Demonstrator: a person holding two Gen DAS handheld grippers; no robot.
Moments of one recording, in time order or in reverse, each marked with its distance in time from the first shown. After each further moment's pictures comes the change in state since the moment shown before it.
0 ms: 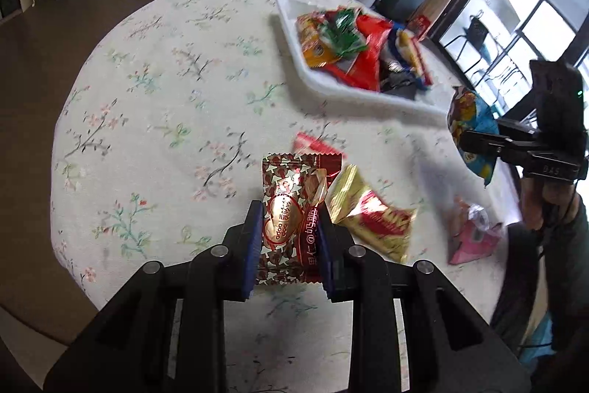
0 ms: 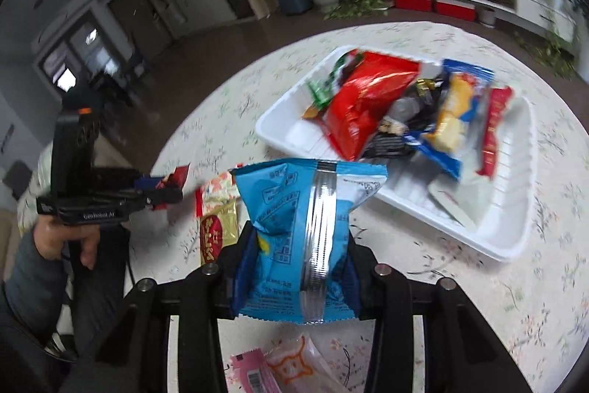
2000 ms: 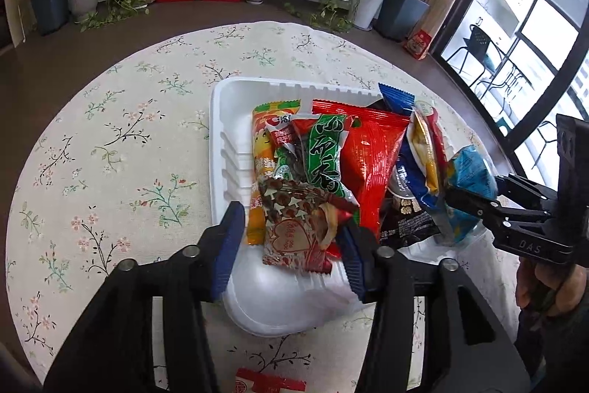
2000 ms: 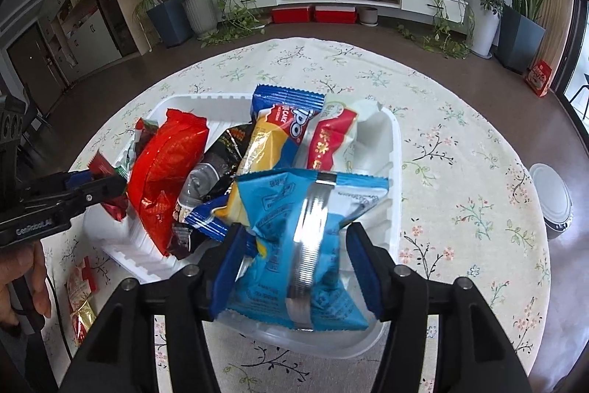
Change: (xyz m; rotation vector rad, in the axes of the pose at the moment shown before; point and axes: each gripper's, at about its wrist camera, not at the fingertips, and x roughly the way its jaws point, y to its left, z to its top) left arm 0.118 -0.053 0.146 0.062 -0.083 0.043; right arm 0.020 -0.080 0.037 0.179 -0.074 -0.428
